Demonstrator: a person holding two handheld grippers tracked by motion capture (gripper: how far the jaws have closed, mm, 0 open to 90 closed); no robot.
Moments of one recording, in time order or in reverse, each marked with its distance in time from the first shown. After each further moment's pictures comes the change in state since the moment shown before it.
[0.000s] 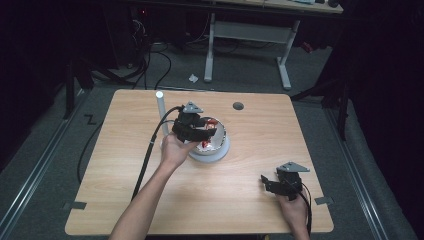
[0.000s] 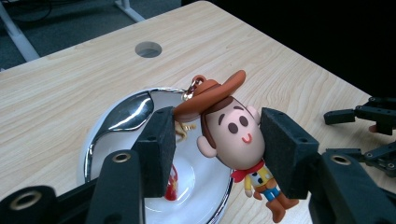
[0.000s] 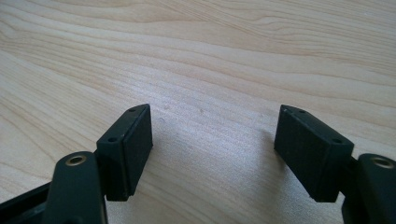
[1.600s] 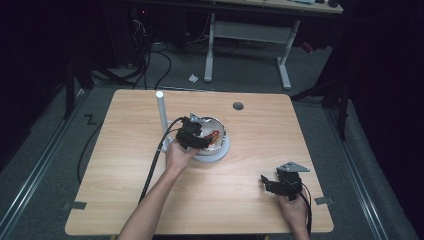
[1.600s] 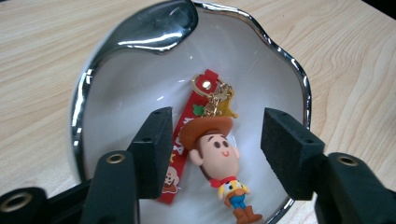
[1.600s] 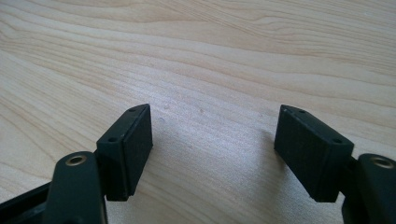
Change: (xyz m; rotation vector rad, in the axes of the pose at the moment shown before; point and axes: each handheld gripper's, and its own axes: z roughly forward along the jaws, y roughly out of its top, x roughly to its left) left arm 0.017 -0.037 0.044 0.098 0.118 -0.058; right arm 0.000 0.000 0.000 -0.001 0.000 -0.002
